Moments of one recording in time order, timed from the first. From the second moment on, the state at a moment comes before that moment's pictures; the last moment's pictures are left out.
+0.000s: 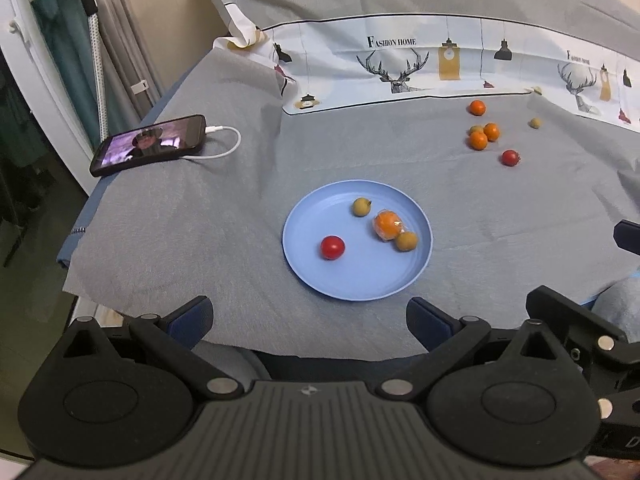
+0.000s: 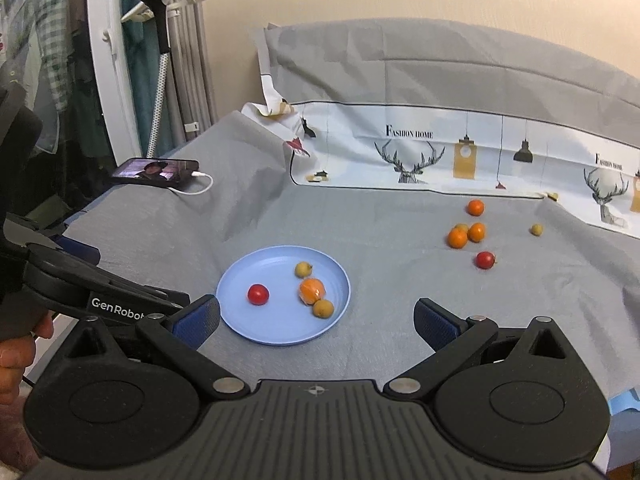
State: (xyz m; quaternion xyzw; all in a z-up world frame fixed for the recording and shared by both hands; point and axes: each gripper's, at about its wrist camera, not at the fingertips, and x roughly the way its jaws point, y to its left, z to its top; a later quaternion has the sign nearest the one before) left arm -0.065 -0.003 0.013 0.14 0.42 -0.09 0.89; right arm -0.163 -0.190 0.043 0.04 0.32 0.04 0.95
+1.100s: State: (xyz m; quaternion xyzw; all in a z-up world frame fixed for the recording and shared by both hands) left arm -0.075 0.002 0.018 0.15 0.41 -0.08 0.90; right arm -0.171 -0.186 0.048 0.03 0.31 0.04 0.95
